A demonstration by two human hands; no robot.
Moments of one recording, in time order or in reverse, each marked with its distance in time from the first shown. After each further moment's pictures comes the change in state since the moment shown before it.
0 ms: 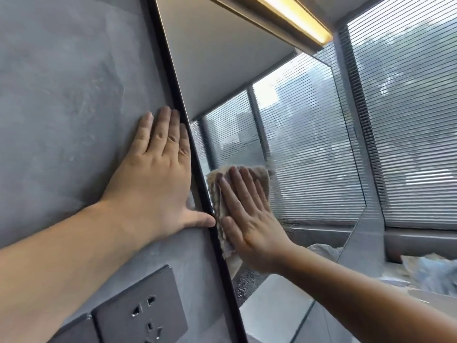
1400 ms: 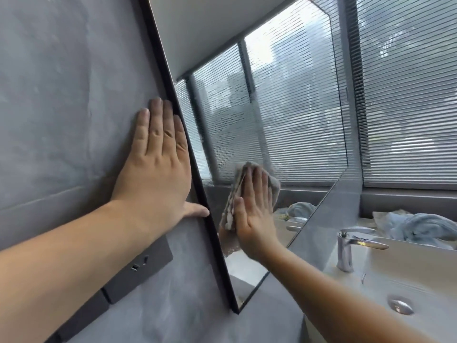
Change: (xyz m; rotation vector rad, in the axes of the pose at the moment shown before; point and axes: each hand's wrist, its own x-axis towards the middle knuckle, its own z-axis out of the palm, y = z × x) left_hand -0.046 0.051 0.012 -0.013 -0.108 -0.013; right_hand -0.094 -0.018 0.045 0.208 0.048 0.561
